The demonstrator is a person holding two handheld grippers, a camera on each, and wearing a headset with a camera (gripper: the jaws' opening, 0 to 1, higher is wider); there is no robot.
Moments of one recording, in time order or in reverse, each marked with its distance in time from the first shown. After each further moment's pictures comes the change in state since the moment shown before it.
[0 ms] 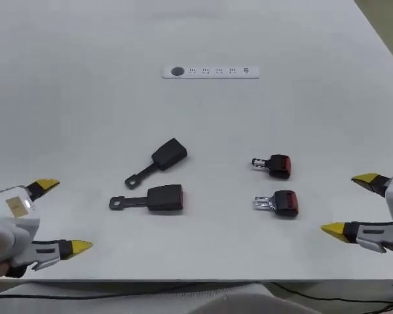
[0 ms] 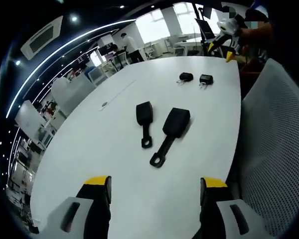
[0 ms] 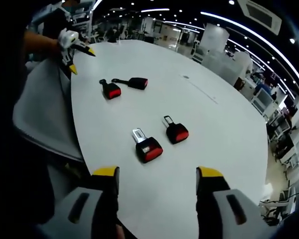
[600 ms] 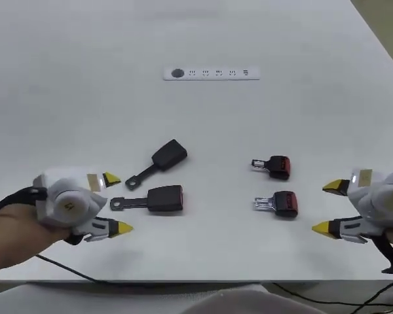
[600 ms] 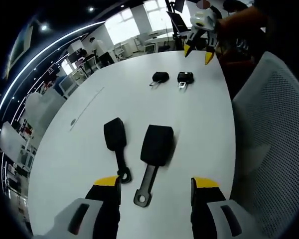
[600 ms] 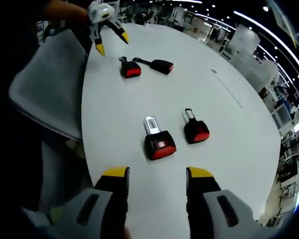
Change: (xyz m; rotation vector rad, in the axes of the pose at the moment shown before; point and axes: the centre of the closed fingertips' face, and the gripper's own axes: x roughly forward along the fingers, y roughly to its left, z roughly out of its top) left arm 0.074 -0.029 0.045 0.147 0.021 -0.212; right arm 0.043 0.007 -0.009 -0.200 0.107 0.148
